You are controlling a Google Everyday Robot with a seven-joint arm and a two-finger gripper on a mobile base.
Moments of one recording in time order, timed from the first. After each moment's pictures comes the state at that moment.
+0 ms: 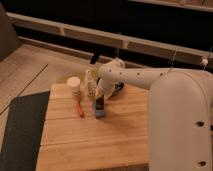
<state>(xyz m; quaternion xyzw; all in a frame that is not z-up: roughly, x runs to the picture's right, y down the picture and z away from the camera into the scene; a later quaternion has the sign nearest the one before) -0.034 0.063 0.869 -0.28 0.12 0.66 0.69</state>
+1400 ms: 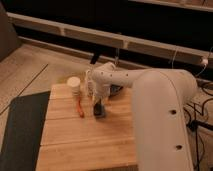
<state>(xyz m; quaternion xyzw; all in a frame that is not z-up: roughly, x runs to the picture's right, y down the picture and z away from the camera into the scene) -0.030 0.088 0.892 -0.29 0.18 0.64 0.69</state>
